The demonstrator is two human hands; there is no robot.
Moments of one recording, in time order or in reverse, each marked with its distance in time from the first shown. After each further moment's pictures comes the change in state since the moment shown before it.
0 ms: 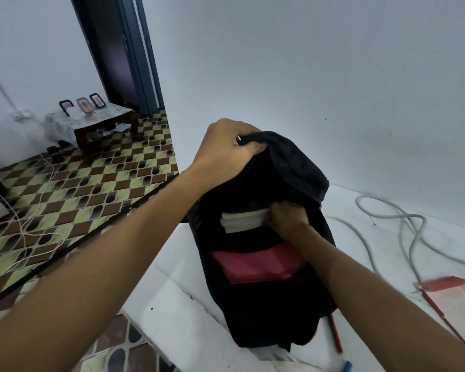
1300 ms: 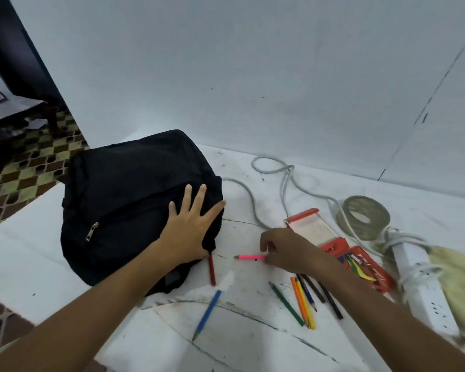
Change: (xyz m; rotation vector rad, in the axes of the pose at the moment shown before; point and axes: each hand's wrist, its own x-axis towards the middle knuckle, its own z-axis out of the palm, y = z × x) left_hand -0.130 0.010 0.199 0.940 -0.714 0.075; right_hand -0.209 0.196 0.028 0.408 -0.258 -0.041
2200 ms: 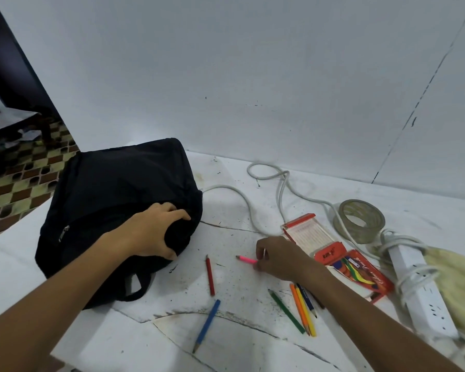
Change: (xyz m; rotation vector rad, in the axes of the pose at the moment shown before) left_hand -0.008 -0.072 -0.022 -0.174 -0.059 0.071; right_hand 0.006 -0.007 0.012 -0.002 0.059 0.063
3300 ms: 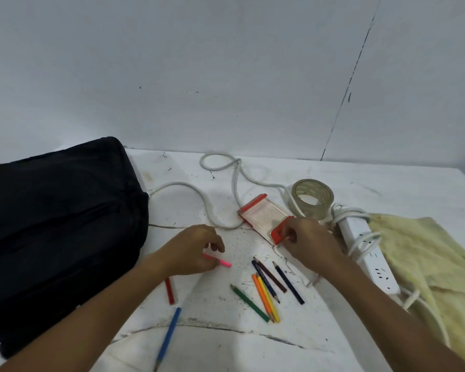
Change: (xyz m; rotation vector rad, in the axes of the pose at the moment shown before) left_hand 0.072 0.119 0.057 -0.357 -0.026 0.433; right_hand -0.071 0.079 -0.033 -0.008 0.373 0.296
